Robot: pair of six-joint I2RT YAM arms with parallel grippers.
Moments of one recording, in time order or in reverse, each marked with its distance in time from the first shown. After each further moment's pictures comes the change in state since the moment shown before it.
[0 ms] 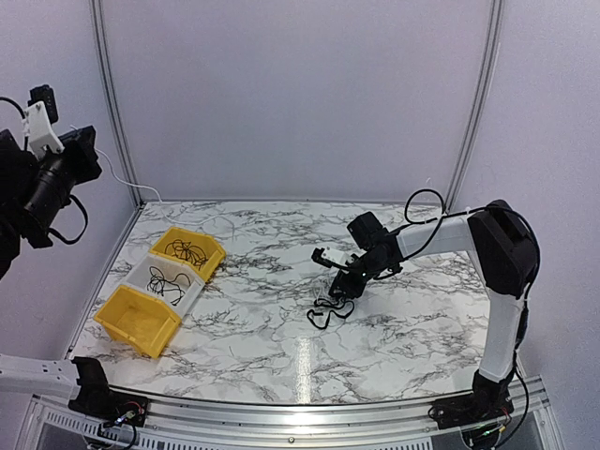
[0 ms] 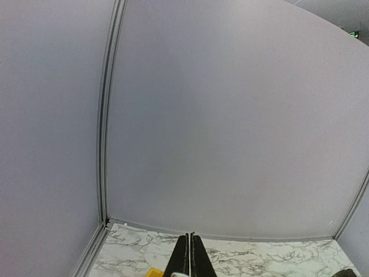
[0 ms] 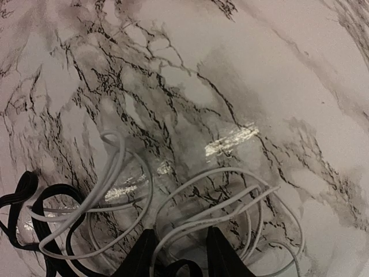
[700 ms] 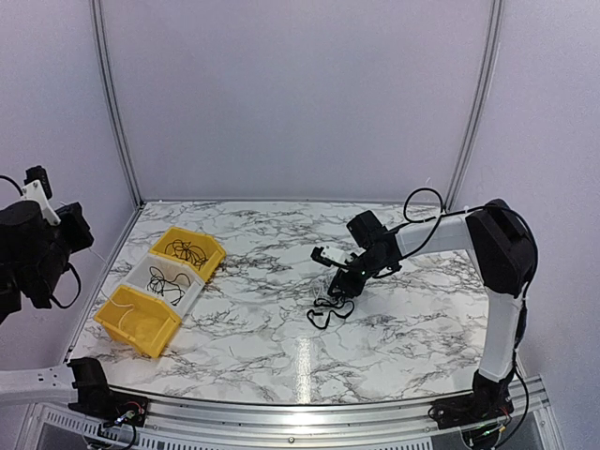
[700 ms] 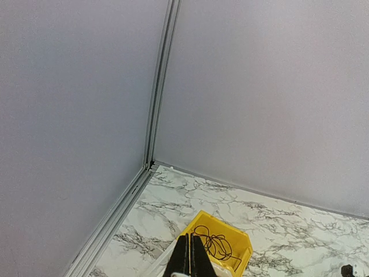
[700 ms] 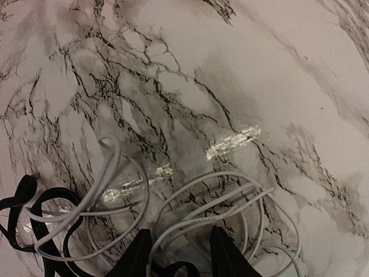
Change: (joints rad) left arm 0.000 -0.267 -0.295 -0.365 -0.187 -0.365; right arm -0.006 0.016 0.023 -0.011 -0.015 -0.007
